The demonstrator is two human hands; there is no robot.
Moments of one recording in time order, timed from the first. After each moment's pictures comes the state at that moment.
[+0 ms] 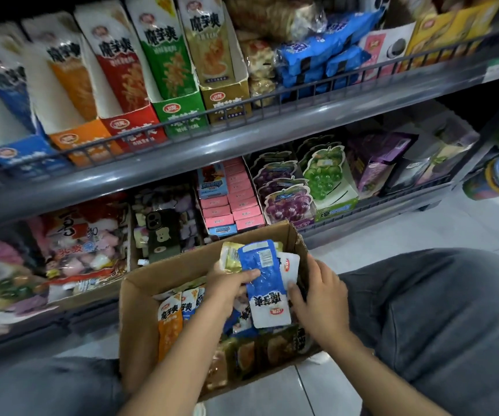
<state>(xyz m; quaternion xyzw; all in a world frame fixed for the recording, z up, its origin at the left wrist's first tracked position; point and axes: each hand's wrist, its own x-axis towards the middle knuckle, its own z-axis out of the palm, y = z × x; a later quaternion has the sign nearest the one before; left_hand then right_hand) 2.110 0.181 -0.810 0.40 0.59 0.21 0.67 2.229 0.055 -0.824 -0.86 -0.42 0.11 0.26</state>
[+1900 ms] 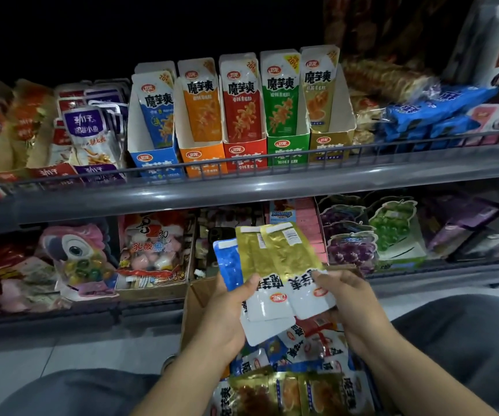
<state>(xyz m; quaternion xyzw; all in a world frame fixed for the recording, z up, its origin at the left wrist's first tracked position) 2.017 0.179 -0.710 0.29 0.44 0.40 0.75 2.182 0.127 -0.714 -0.64 -0.17 0.51 0.54</state>
